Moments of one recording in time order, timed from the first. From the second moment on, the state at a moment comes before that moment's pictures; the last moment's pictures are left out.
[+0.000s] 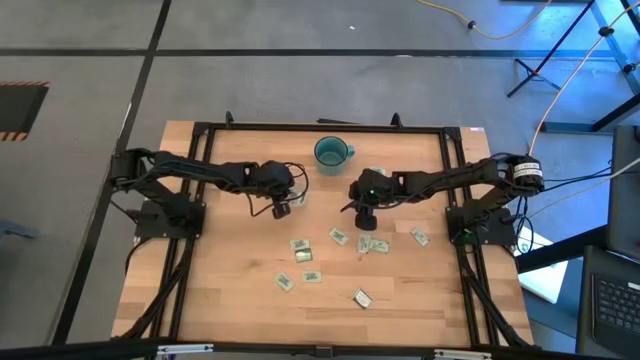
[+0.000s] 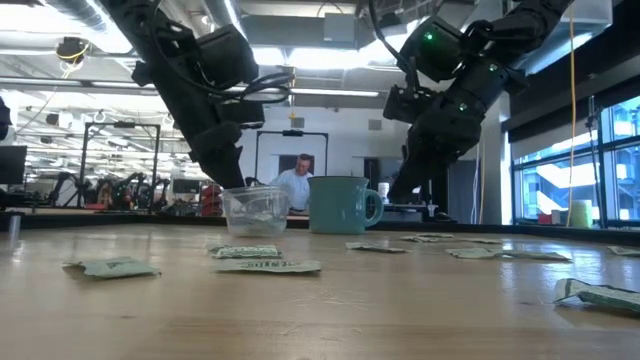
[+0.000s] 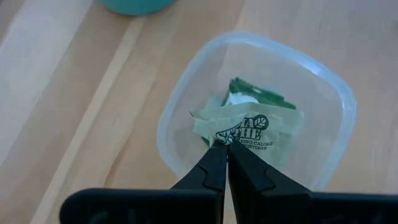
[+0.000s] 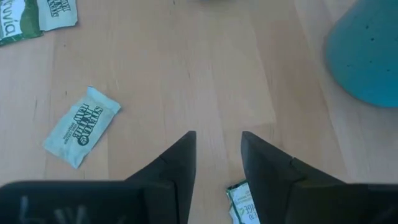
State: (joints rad) left arm 0.23 1.48 0.72 -0.21 -0.13 -0.10; right arm -0.12 1.56 0.78 -0.10 0.04 -0.01
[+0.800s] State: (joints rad) left arm 0.22 1.48 0.89 -0.20 -0.08 -0.06; right arm -0.22 1.56 0.78 -0.22 0.06 0.10
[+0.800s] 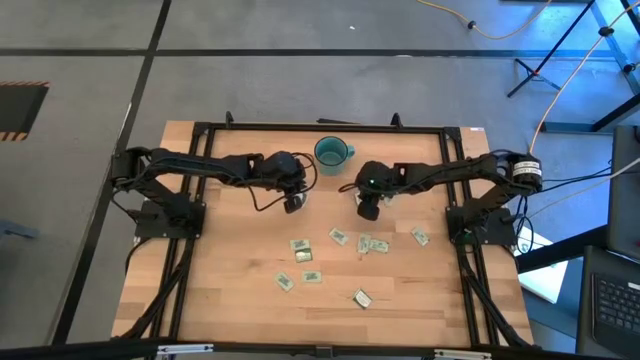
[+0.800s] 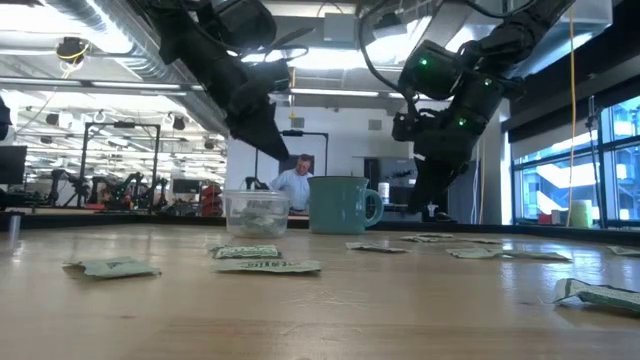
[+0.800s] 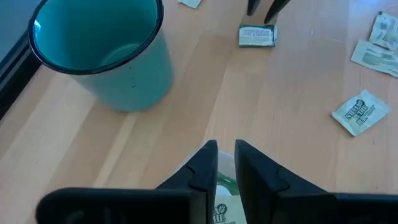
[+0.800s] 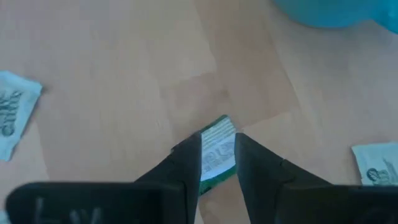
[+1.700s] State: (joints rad) left arm 0.22 1.48 0.89 -0.21 -0.08 -0.06; right arm -0.22 1.68 0.78 -0.19 0.05 0.04
